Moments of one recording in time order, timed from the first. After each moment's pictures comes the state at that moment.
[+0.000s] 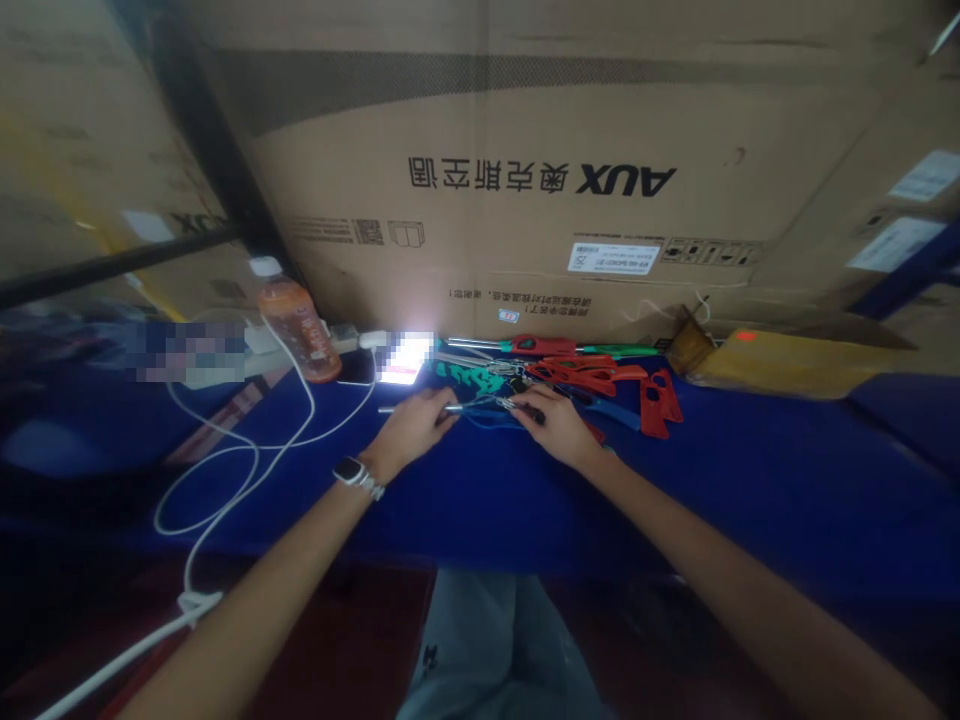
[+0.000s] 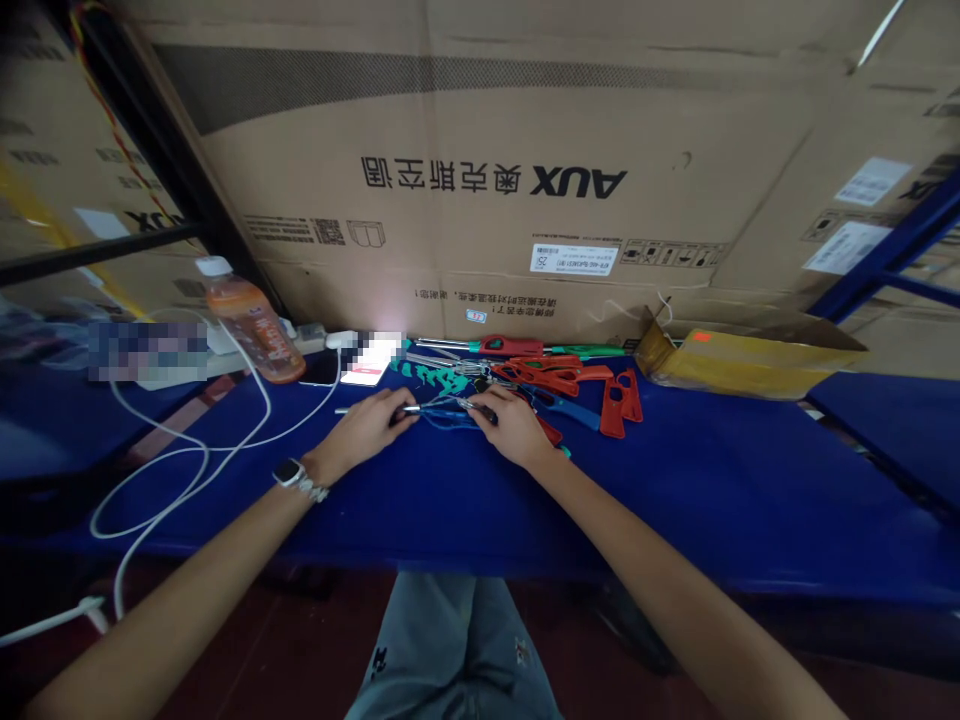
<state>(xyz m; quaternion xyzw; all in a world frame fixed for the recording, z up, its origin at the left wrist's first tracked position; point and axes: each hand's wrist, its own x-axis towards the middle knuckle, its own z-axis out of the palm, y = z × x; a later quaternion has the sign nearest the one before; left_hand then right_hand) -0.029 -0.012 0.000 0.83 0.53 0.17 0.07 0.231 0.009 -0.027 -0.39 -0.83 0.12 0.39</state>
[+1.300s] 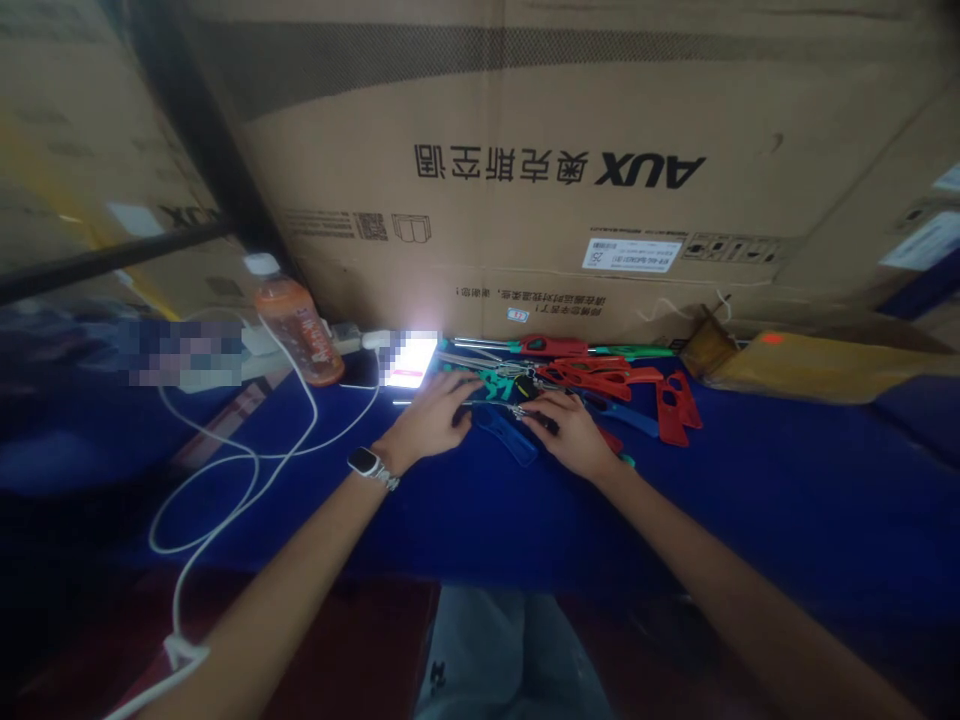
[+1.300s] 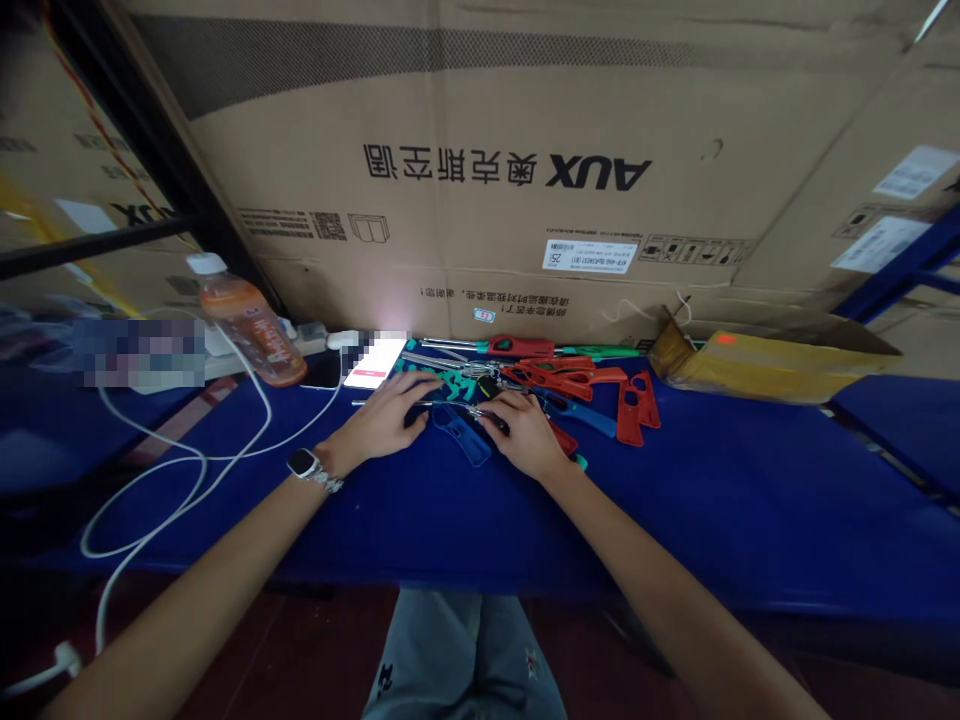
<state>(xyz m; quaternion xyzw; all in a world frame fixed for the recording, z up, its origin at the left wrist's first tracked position) -0.026 0.014 -0.003 0.87 0.43 0.23 0.03 0.232 0.010 -0.033 -0.41 -0.84 0.02 0.36</state>
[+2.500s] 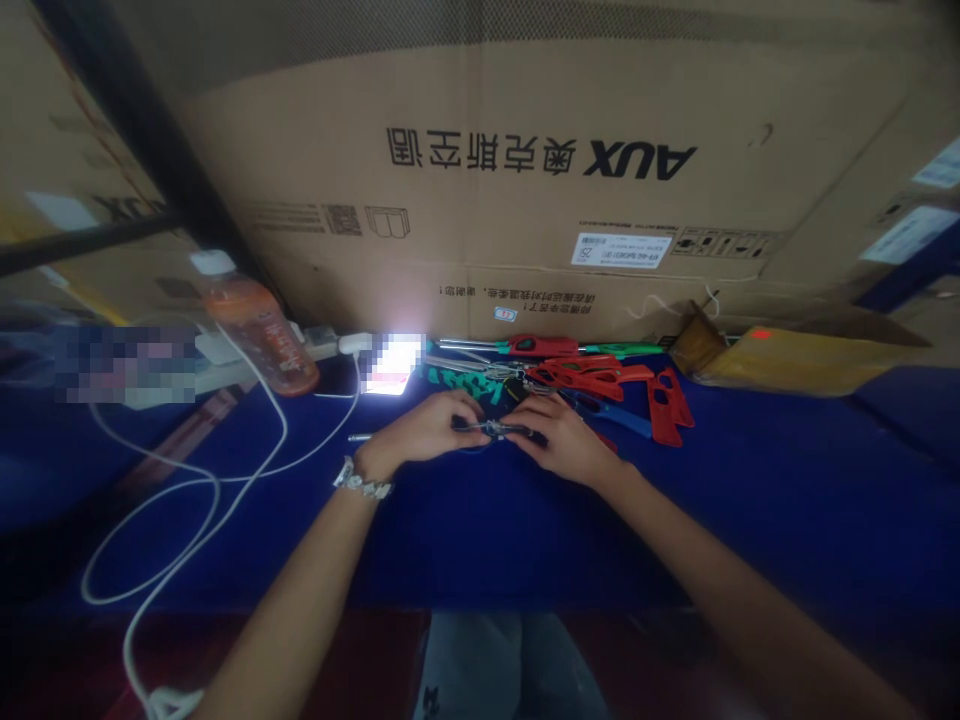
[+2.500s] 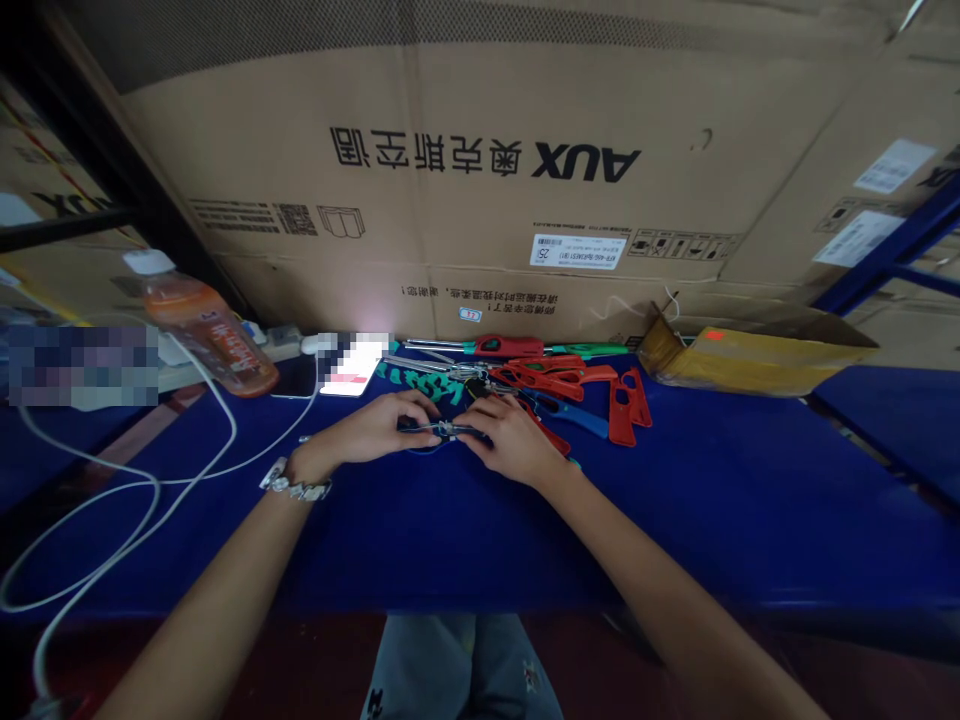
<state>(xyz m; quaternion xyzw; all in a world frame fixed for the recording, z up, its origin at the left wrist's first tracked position) -0.016 0.030 0.007 0.85 0.36 0.23 0.32 0.231 0.007 -0.012 -0.32 -0.90 0.04 0.30</state>
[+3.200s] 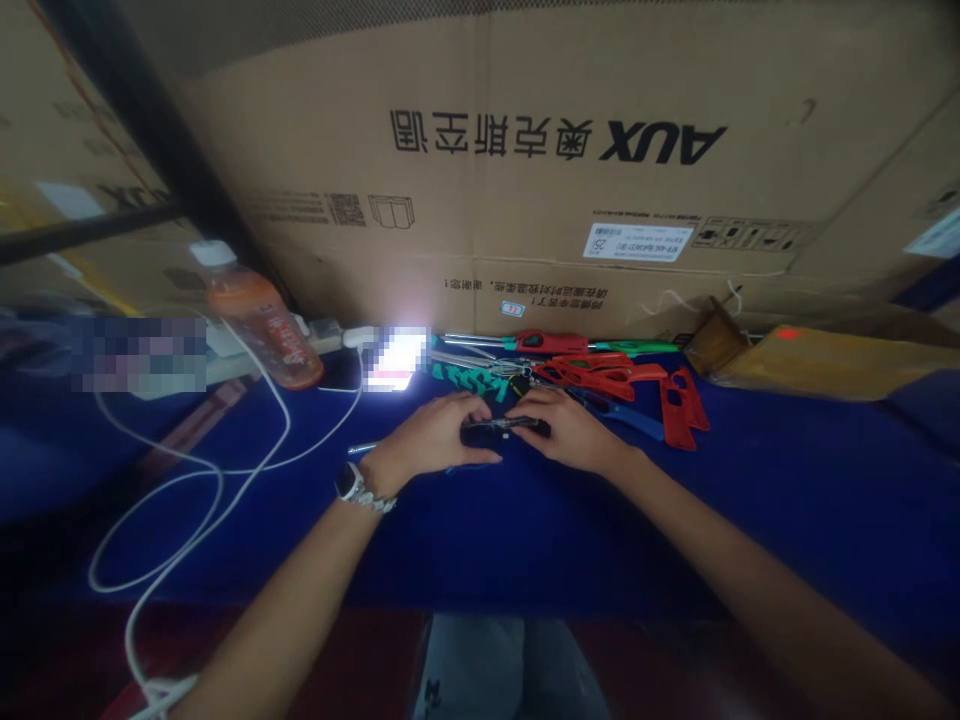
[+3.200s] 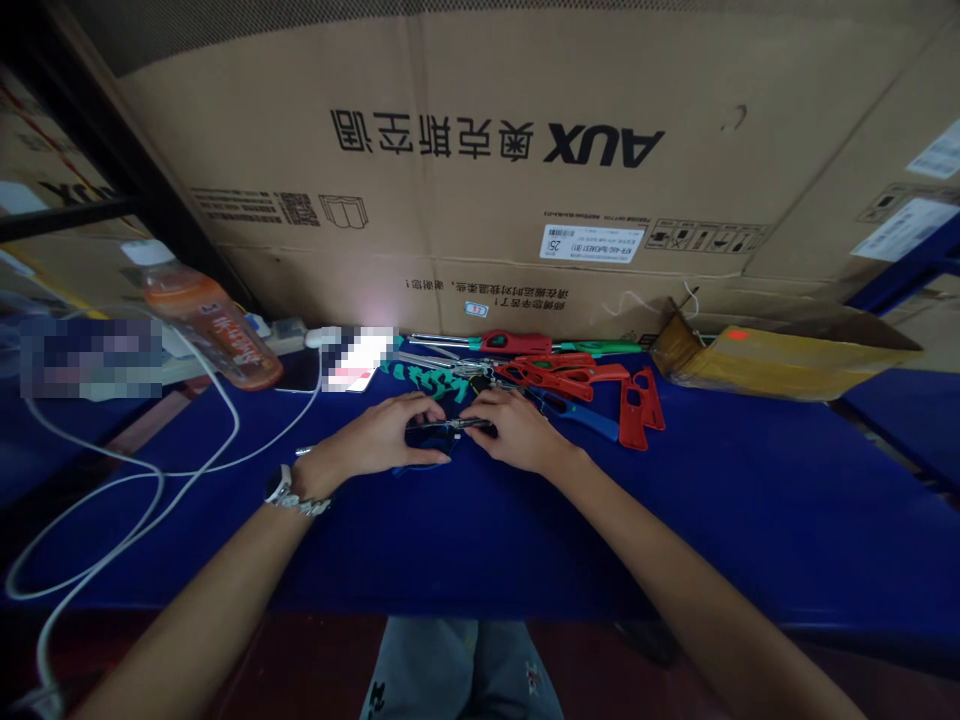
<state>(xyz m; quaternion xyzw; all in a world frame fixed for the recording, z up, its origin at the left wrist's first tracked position) -0.009 0.012 0.003 0.86 0.43 0.18 0.21 0.232 0.026 -0.008 -0.32 -0.91 0.11 0.25</state>
